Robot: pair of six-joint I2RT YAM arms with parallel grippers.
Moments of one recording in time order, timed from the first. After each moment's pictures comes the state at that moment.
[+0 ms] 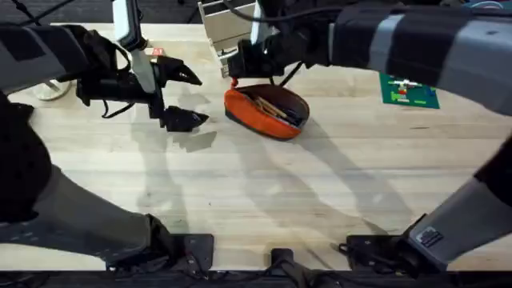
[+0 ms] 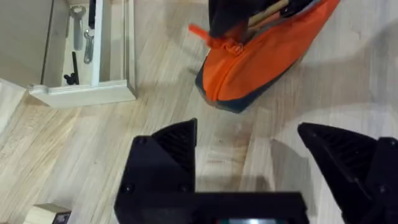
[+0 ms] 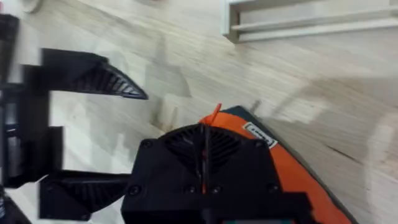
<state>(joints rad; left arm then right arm) 0.33 1.74 1.11 -0.93 1.02 1.60 0.62 1.89 1.48 -0.41 -0.23 0.44</state>
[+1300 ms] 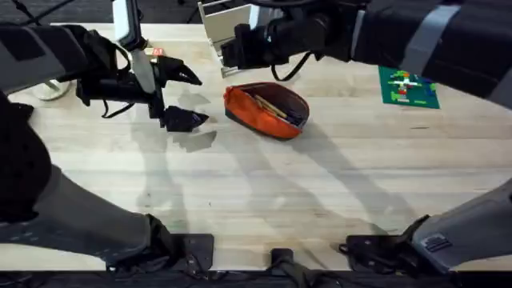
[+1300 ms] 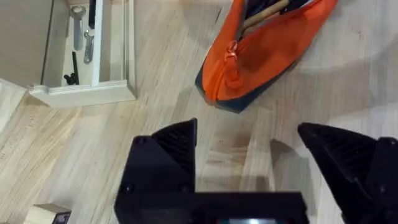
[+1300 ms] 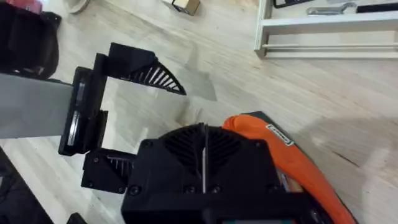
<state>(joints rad) 0.33 1.74 1.11 -0.93 1.02 1.60 0.64 1.78 1.48 -0.43 -0.24 0.38</state>
